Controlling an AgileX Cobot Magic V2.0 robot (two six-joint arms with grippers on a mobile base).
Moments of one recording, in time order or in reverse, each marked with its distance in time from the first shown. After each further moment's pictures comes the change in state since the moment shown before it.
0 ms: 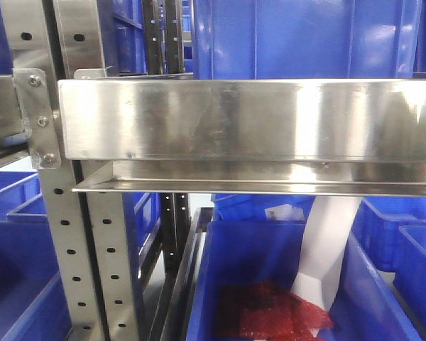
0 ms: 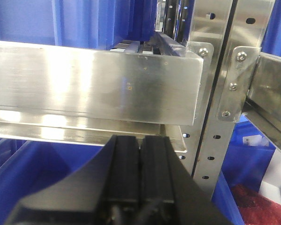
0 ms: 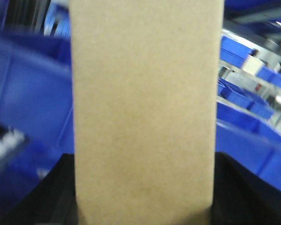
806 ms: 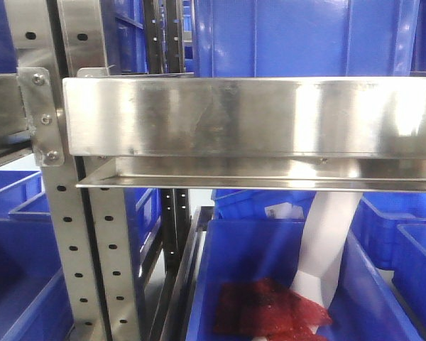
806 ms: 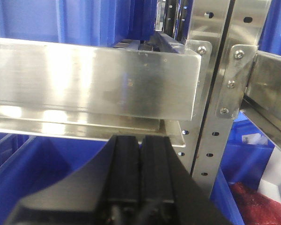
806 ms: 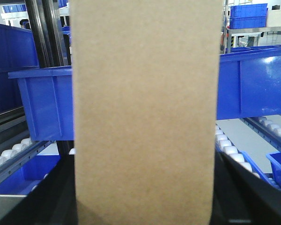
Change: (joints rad) left arm 0.000 0.000 0.000 0.000 0.000 0.000; right arm -0.039 -0.548 0.395 0.156 0.035 0.416
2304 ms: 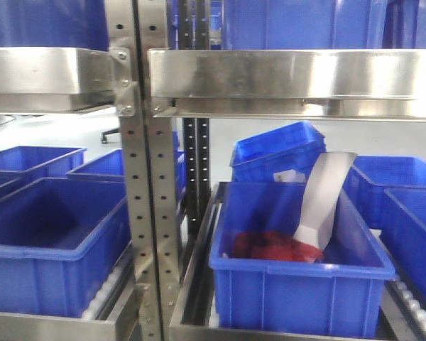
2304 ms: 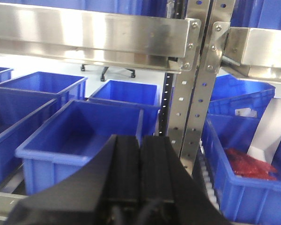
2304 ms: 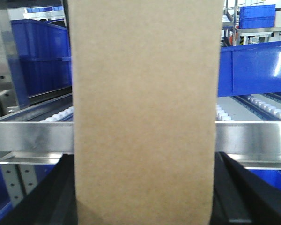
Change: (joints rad) left arm 0.000 0.000 0.000 0.000 0.000 0.000; right arm 0.000 0.000 0.000 0.000 0.000 0.000
